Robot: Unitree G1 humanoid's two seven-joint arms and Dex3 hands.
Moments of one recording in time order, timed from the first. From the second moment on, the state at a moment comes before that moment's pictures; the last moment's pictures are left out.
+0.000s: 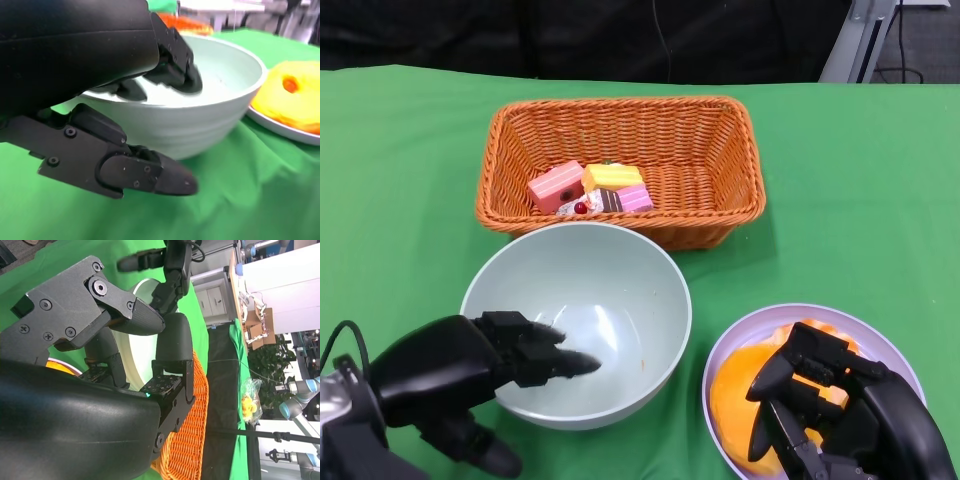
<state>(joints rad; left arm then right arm) -0.49 0.60 -0.55 0.85 0.63 -1.13 0.14 0.33 -0.04 0.17 -0.38 0.23 0.02 0.29</state>
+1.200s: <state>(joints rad) -0.11 0.26 -0.18 0.10 -0.41 -0.17 -0.69 0.23 -0.06 0.17 -0.34 0.16 -0.01 0.30</state>
